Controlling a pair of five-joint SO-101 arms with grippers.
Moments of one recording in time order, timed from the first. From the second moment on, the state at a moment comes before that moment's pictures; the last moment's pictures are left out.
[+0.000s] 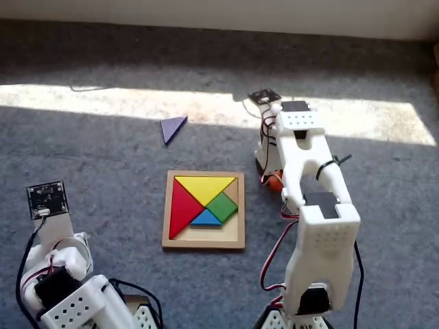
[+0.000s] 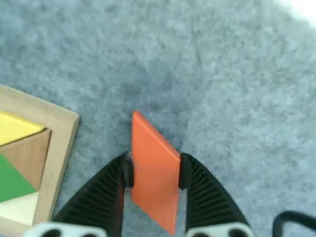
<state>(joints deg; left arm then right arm) -45.8 -93.8 85.0 75.3 -17.2 -11.5 29.0 -9.9 79.2 22.0</state>
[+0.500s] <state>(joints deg) -45.8 -93.8 85.0 75.3 -17.2 -28.7 -3.3 9.6 84.8 26.2</state>
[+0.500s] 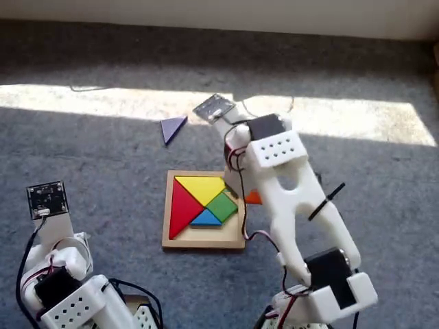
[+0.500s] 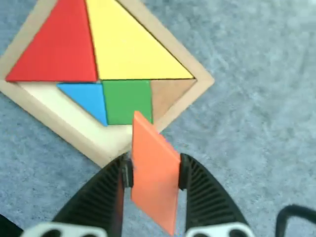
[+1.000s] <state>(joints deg) -45.8 -93.8 86.4 74.6 -17.2 -49.6 -7.6 34.3 60.7 26.5</state>
